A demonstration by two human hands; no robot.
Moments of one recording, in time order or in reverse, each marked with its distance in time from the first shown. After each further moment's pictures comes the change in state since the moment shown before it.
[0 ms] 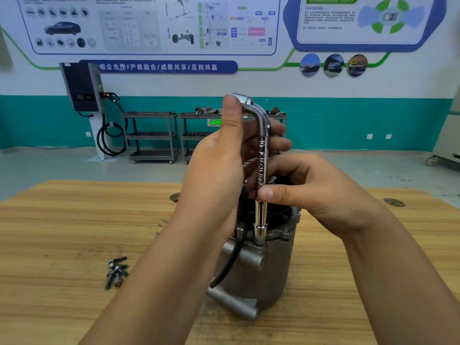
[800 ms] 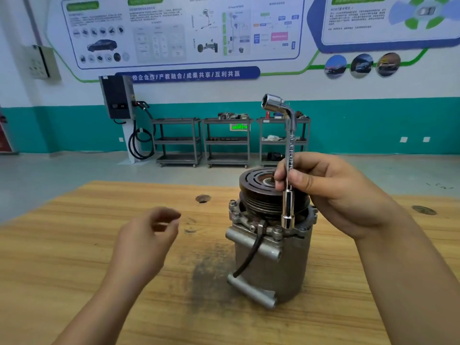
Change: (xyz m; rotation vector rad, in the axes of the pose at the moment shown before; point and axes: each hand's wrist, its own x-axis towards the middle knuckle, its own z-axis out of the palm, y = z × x) left_hand -0.066 -0.005 -0.136 1.221 0.334 -0.087; right_hand -0.005 -0.013 0.006 0.267 0.032 -0.010
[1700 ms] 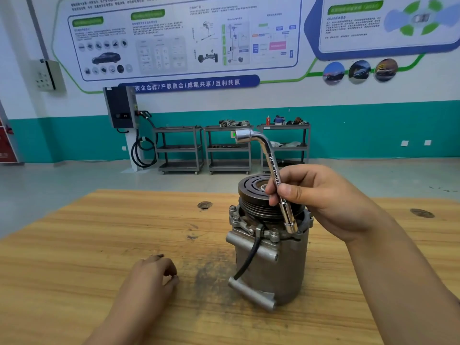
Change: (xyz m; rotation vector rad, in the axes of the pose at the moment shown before) left_hand -0.026 -0.064 0.019 0.494 -0.263 0.125; right_hand -0.001 -0.002 0.003 -0.106 -0.029 0.026
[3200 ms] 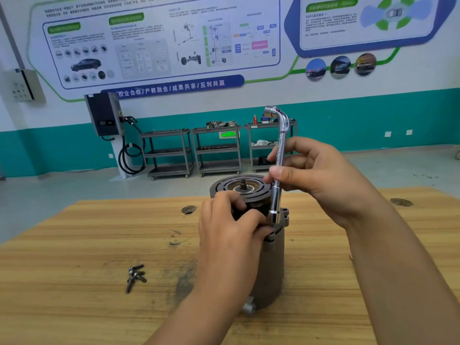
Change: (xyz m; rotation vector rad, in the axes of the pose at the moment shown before) left_hand 0.018 0.182 -0.030 -0.268 0.581 0.350; right_hand -0.009 -0.010 -0.030 -0.103 0.266 -0.046
